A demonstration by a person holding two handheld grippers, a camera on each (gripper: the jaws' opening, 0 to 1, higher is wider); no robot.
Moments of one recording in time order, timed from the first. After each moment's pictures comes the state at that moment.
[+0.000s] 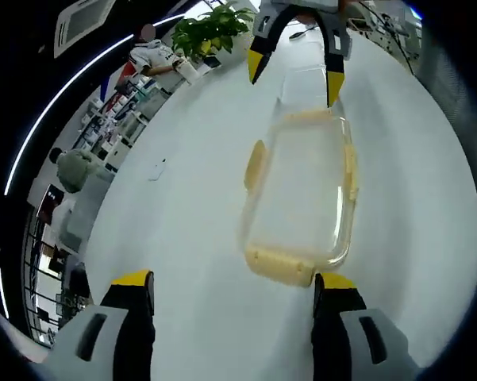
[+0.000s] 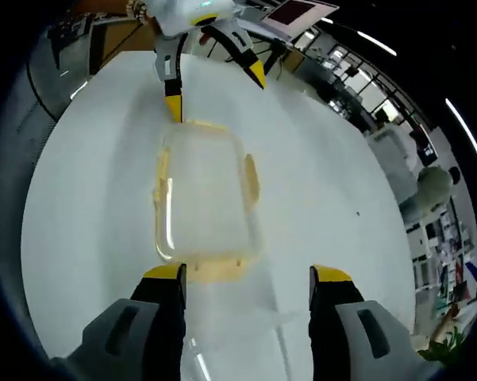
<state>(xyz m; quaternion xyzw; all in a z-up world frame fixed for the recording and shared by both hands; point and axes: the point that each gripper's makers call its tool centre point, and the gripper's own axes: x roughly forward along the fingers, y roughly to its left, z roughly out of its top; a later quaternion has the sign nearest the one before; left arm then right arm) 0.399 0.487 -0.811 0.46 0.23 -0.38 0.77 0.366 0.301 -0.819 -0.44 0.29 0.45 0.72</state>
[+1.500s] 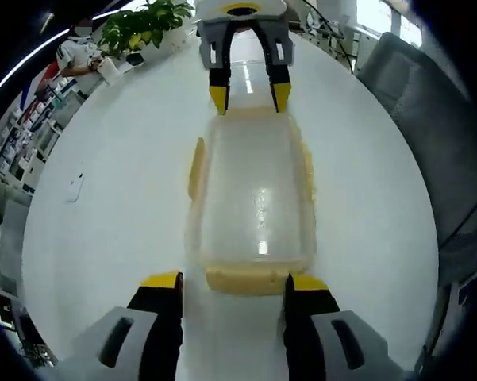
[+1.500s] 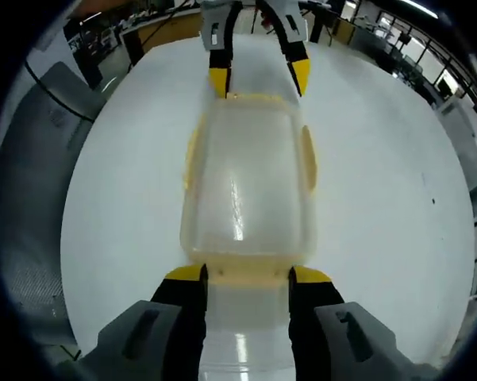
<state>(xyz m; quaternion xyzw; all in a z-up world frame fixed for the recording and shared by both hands) 0.384 0.459 -0.843 0.43 0.34 -0.60 0.58 0.358 0.304 -0.851 -0.39 0.40 0.56 0.61</state>
